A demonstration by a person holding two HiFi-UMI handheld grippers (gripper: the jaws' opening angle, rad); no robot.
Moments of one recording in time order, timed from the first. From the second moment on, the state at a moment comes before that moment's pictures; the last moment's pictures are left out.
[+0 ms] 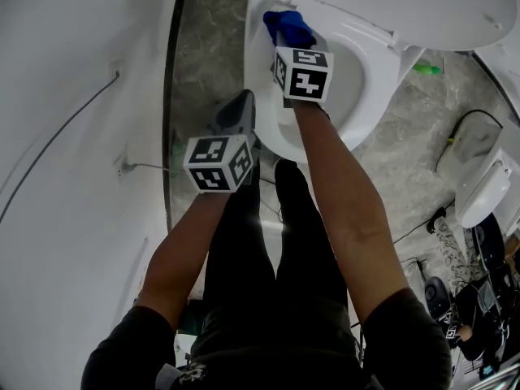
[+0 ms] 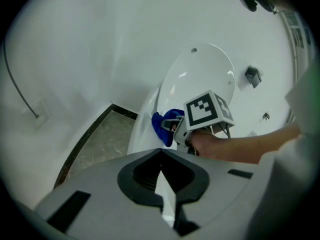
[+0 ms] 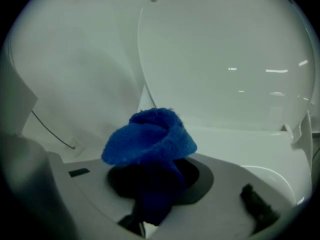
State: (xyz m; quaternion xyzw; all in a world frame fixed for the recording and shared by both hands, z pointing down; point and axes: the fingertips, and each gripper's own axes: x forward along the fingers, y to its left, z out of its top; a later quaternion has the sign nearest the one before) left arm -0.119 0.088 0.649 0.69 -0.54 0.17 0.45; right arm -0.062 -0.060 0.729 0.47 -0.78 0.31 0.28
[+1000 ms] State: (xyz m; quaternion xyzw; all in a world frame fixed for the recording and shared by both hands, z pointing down) left arm -0.097 0.102 0.681 0.72 -0.52 0.24 0.40; right arm 0.135 -0.039 0.738 0.58 -0.68 0.36 0.26
